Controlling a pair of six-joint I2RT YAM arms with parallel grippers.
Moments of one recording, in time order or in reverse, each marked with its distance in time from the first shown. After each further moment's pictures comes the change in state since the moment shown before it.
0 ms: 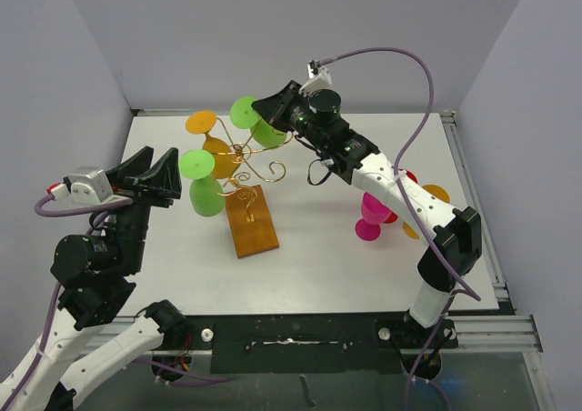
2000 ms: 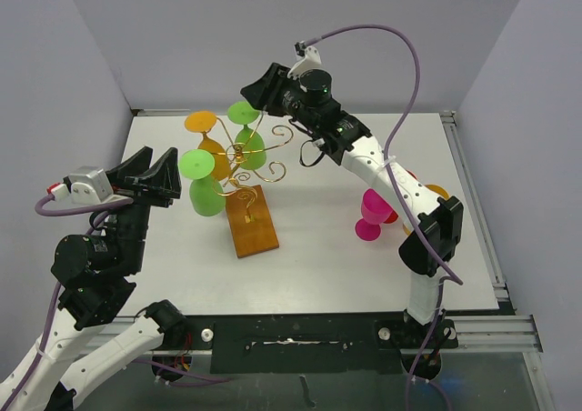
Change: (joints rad) left arm 0.000 0.000 -0.002 -0.001 -0.013 0.002; right arm -0.023 0.160 0.283 -0.140 -0.031 -0.165
